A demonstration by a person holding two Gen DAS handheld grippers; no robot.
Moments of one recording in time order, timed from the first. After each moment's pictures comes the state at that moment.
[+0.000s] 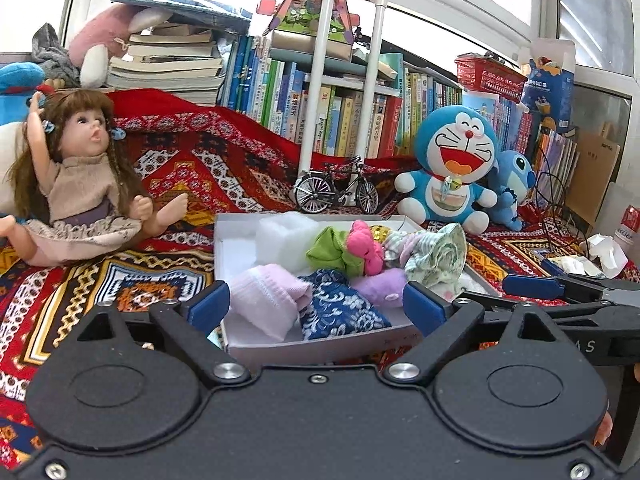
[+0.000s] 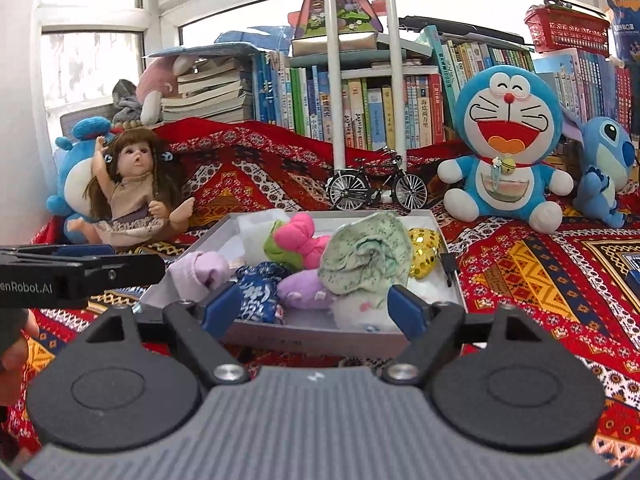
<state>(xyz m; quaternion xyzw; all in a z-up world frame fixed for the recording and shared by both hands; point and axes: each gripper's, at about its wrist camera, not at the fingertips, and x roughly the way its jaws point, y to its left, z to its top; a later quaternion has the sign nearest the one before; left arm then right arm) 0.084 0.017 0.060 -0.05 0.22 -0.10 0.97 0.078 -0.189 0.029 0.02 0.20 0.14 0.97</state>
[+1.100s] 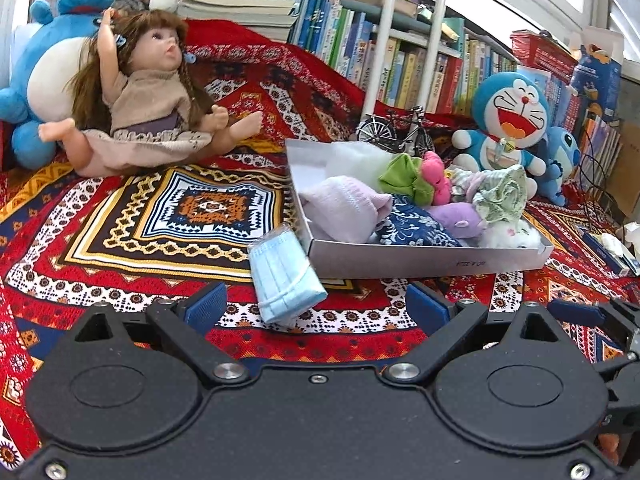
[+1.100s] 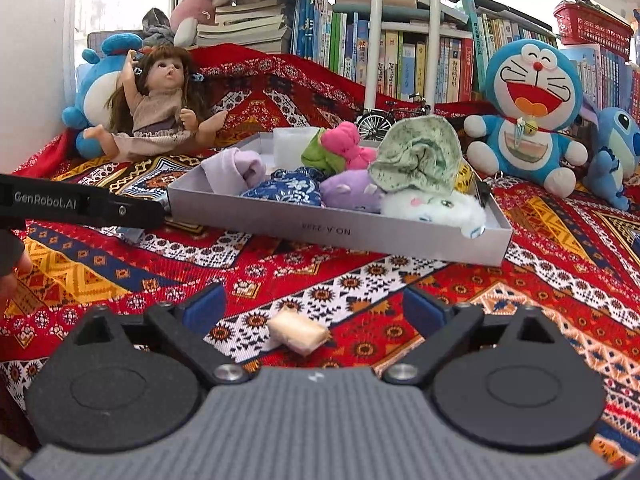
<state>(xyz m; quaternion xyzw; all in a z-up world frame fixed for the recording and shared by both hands) 0.065 0.056 0.007 -0.08 0.28 -0.04 0.96 0.041 -0.151 -0.029 -0.05 0.24 0.14 0.96</state>
